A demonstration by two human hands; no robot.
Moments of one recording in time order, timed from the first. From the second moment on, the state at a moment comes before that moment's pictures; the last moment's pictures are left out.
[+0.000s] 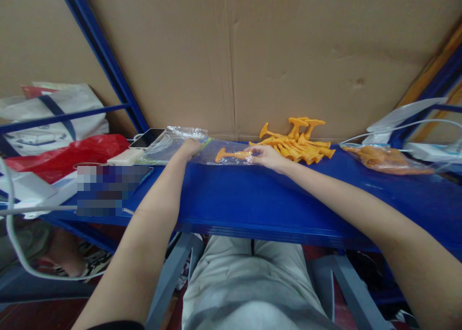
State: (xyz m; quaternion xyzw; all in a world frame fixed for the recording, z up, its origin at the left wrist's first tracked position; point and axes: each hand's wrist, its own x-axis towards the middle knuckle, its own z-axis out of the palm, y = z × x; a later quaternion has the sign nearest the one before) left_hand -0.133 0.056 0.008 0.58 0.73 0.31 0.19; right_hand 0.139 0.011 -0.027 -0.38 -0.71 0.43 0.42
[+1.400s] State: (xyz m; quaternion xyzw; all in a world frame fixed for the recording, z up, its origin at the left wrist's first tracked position) left_hand -0.131 0.044 0.006 0.58 0.72 0.30 0.23; right_hand 0.087 0.034 -0.020 -0.36 -0.70 0.52 0.34
